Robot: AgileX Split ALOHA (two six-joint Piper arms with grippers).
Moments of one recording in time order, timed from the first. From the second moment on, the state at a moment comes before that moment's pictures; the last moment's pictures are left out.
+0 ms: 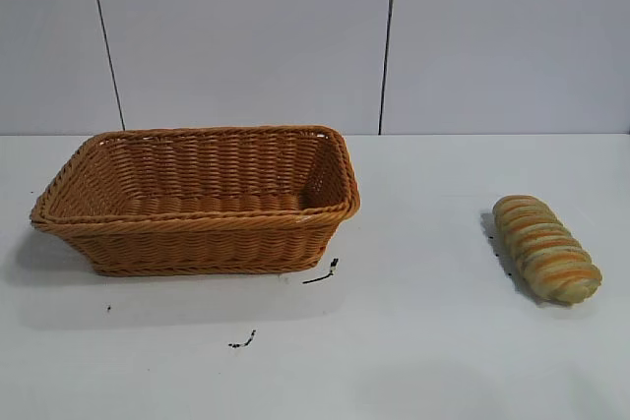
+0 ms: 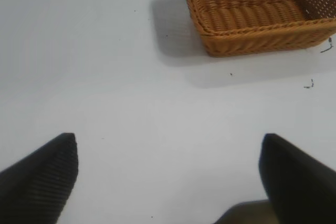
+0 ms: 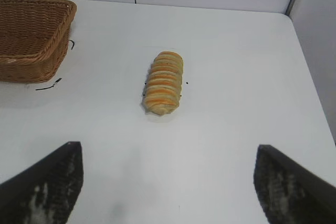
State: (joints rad) left arm -0.04 -0.01 -0.50 0.00 1.07 0.07; right arm 0.02 -0.01 -0.49 0.04 1.03 -0.01
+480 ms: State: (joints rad) left arm -0.04 -0.01 -0.50 0.00 1.07 0.07; right arm 0.02 -0.01 -0.49 0.04 1.03 -0.01
